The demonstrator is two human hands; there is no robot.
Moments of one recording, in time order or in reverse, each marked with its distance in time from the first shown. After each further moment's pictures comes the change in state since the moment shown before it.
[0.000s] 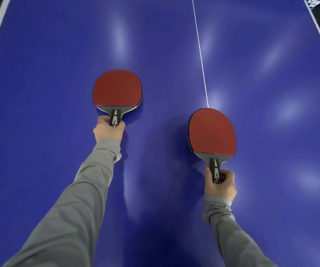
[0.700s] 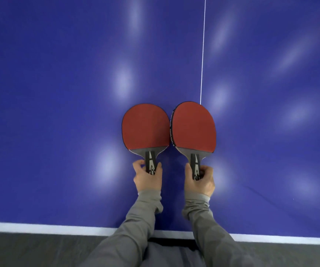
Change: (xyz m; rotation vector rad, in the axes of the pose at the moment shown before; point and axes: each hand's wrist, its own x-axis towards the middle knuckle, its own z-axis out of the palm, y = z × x) left_hand -0.325 -0.103 0.055 -0.236 -0.041 -0.298; right_hand -0.060 0.089 -0.084 -0.016 -0.182 -0.107
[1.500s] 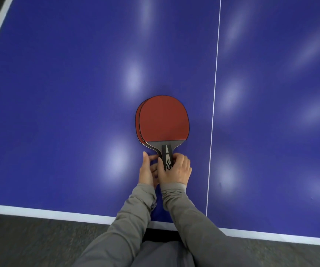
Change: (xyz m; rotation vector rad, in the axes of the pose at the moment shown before) left_hand 0.024 -0.009 -0.031 -0.515 -0.385 -0.386; right_hand -0.052 -0.020 0.066 -0.196 -0.185 -0.323
